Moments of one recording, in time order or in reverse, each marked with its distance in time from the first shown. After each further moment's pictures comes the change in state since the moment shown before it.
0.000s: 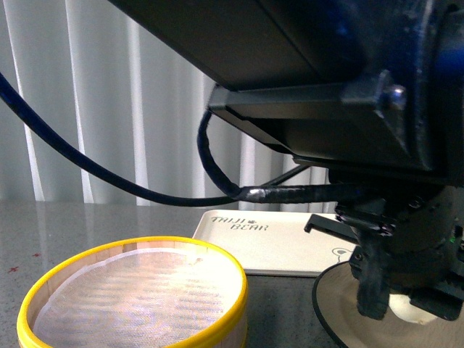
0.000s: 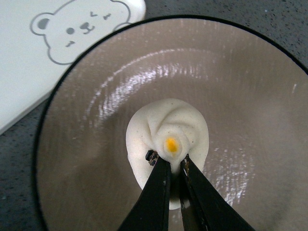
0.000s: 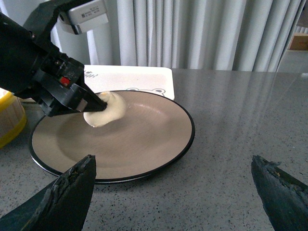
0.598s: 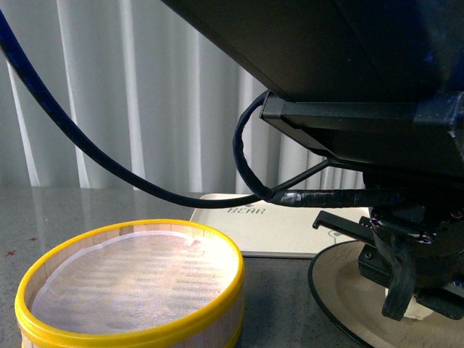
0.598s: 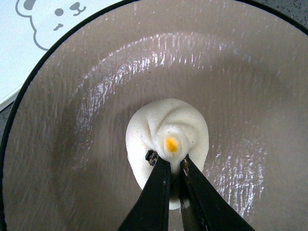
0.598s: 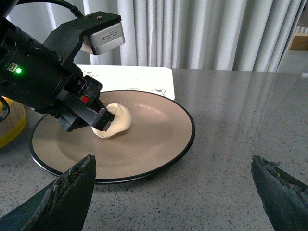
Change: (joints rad) left arm -0.033 0.072 0.061 -0.031 -0.085 -0.021; right arm 0.000 0.000 0.000 0.000 0.000 0.000
